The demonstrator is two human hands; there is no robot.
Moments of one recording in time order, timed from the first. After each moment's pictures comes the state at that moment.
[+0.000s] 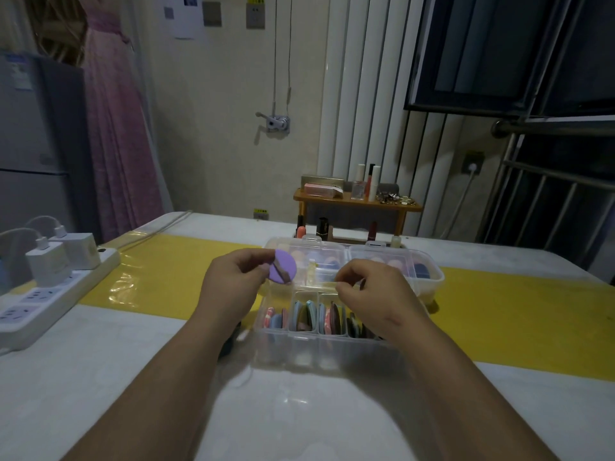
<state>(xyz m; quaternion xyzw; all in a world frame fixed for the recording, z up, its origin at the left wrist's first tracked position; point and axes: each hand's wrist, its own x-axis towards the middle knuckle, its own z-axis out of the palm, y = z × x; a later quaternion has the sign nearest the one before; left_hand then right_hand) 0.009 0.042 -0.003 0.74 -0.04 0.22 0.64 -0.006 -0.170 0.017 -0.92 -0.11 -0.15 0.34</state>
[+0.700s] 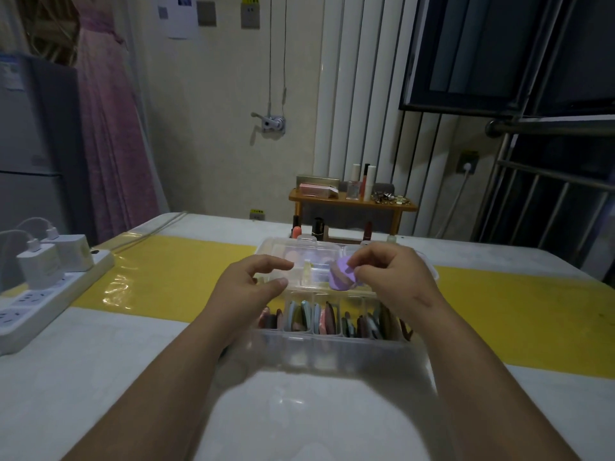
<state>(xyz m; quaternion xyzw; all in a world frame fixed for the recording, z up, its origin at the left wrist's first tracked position) 0.000 0.033 -0.003 0.80 -0.09 0.17 0.57 -0.012 -0.188 0.039 -0.86 -0.11 -0.16 0.47</state>
